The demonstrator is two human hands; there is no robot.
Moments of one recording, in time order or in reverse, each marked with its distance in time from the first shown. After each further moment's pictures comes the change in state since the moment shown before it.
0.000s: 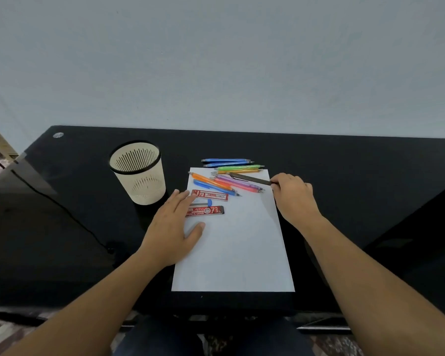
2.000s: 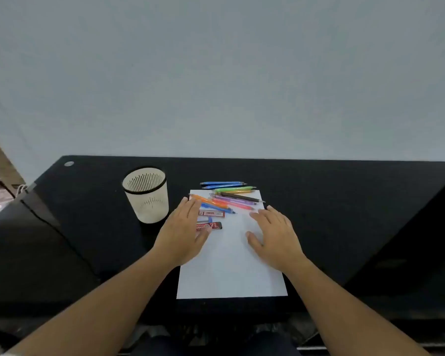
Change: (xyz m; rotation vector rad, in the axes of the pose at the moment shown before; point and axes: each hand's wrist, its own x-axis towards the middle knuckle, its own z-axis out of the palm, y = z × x) left_hand 0.009 0.025 -0.020 0.148 0.007 0.062; right_hand -0.080 -0.021 0.000 -0.025 -0.048 -0.157
